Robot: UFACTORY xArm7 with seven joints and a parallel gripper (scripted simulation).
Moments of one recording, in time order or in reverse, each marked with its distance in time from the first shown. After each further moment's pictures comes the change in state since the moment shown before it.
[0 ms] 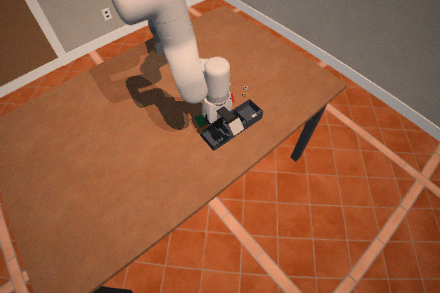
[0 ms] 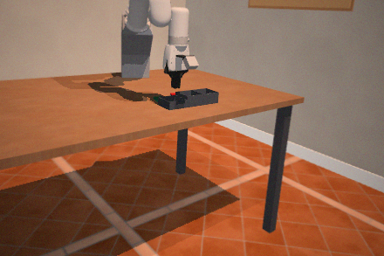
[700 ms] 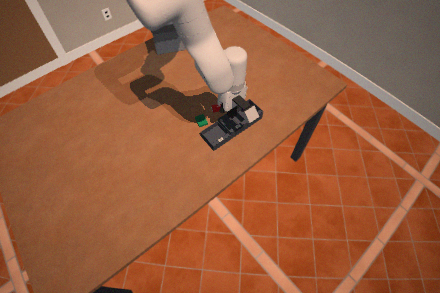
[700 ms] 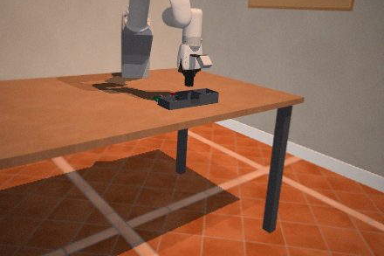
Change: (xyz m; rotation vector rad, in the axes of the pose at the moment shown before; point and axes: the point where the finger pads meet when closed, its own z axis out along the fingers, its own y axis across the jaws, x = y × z) arm -0.005 -0.071 0.001 0.001 -0.001 0.000
